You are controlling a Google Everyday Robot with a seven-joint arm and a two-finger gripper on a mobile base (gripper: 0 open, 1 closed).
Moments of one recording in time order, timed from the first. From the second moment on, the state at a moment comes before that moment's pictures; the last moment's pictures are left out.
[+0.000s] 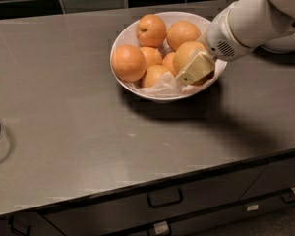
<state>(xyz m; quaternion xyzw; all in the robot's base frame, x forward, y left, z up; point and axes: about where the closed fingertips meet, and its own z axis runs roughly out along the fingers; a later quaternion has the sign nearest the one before) 0.566 -0.120 0.955 -0.49 0.79 0.02 0.37</state>
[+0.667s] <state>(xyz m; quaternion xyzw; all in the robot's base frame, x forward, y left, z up) 0.568 -0.119 0.996 -0.49 0.77 -0.01 0.41</state>
